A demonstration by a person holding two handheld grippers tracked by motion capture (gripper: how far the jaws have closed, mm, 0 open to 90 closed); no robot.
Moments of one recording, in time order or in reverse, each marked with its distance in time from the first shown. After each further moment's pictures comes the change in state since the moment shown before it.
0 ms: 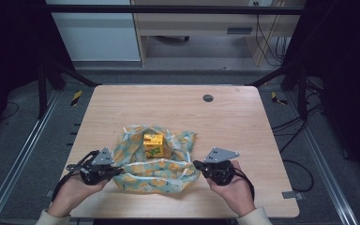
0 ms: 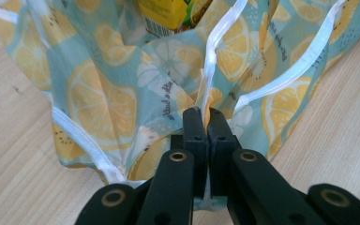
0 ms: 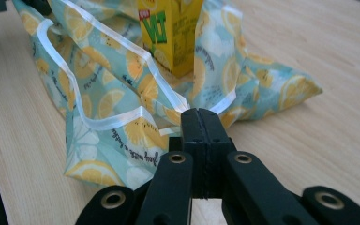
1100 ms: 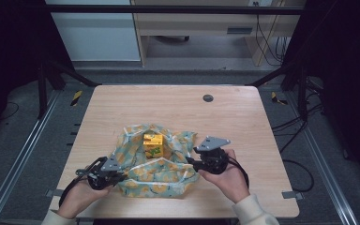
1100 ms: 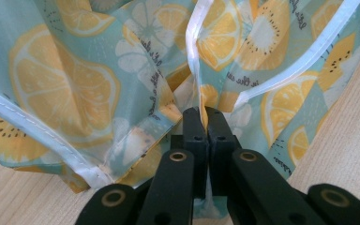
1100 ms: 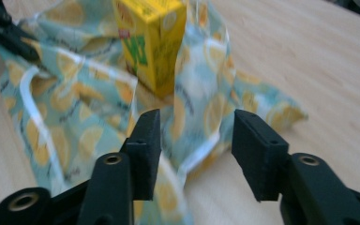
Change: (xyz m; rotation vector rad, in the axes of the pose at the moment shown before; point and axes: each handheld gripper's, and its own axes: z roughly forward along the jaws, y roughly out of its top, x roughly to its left) left arm -0.008 -0.011 0.027 0.055 -0.010 0.020; right arm -0.012 0.034 0.019 0.025 -0.025 -0.018
